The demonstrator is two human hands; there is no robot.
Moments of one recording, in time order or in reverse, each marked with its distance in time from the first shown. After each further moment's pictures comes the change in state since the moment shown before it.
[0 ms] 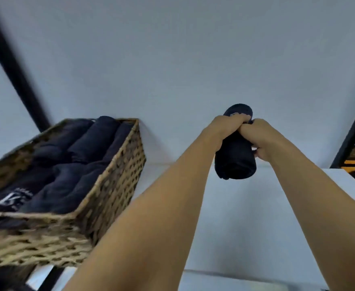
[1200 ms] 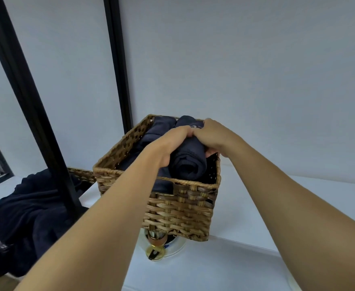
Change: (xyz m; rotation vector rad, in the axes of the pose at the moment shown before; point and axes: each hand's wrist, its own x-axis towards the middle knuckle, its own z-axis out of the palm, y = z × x) left_hand -0.191 -0.108 -0.288 -0.150 0.228 -0.026; right_hand -0.115 -0.080 0.289 -0.425 -0.332 -0.252
